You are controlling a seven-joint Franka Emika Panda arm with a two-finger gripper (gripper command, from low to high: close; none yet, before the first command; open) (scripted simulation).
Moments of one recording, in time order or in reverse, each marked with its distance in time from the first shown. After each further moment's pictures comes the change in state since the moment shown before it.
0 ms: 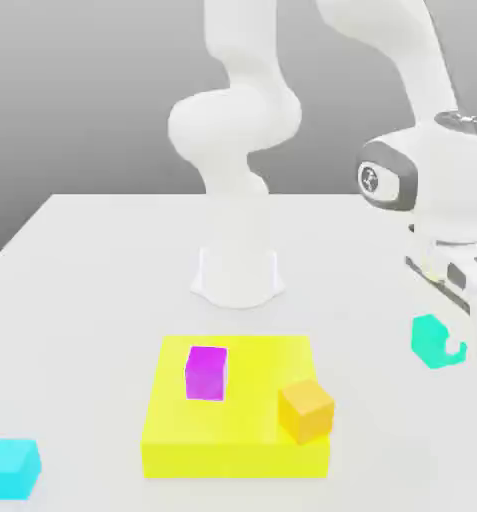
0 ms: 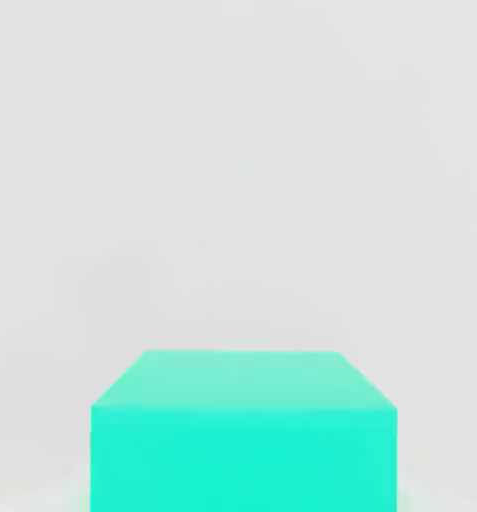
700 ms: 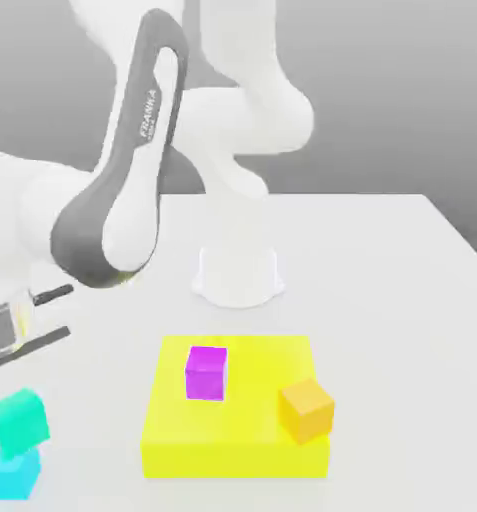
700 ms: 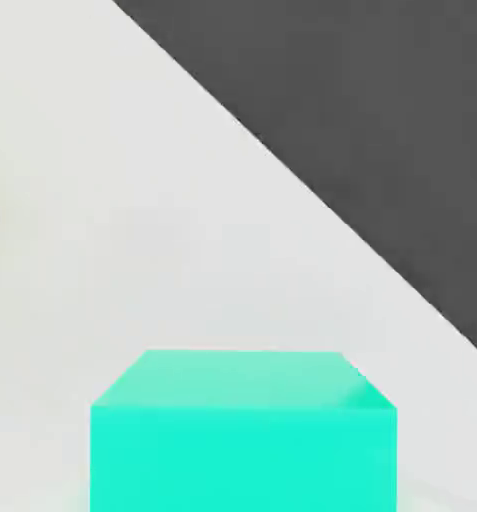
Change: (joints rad) arm -0.615 0.337 -0.377 0.307 0.133 -0.108 -0.236
